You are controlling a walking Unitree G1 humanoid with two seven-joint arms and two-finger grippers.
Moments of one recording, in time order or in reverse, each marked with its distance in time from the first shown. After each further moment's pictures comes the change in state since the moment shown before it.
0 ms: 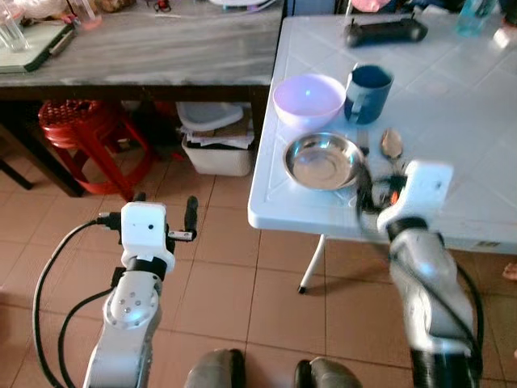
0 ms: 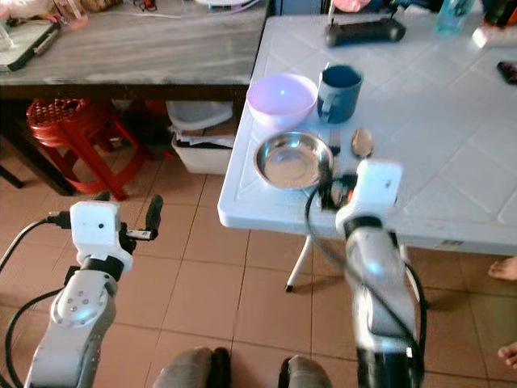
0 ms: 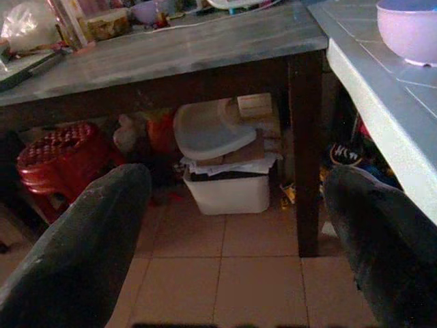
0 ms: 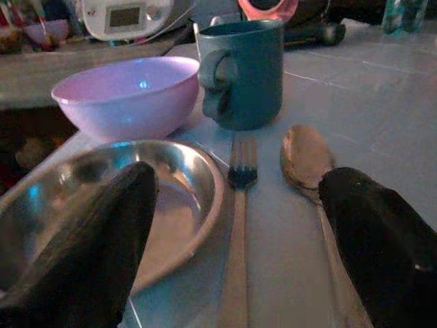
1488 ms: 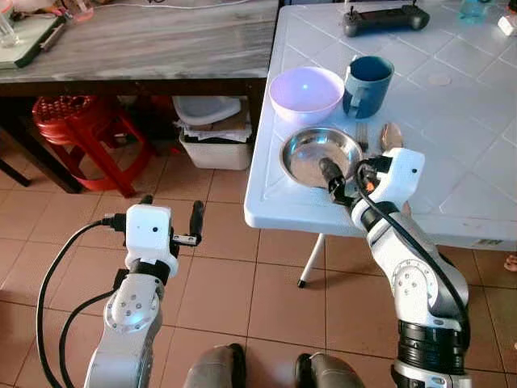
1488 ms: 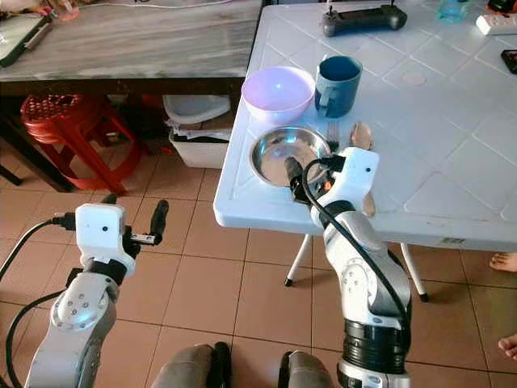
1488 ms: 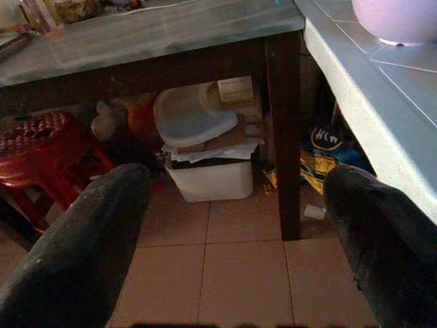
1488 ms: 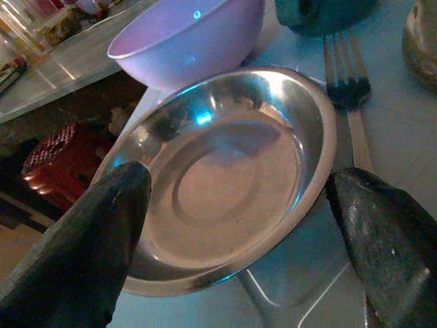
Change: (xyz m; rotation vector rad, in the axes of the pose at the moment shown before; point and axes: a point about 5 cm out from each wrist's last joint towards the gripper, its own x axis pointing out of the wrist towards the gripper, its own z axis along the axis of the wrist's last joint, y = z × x) left arm -0.004 -0.005 -0.002 -0.008 0.025 -0.040; right arm 0.011 0.030 -0.003 0.298 0.217 0.159
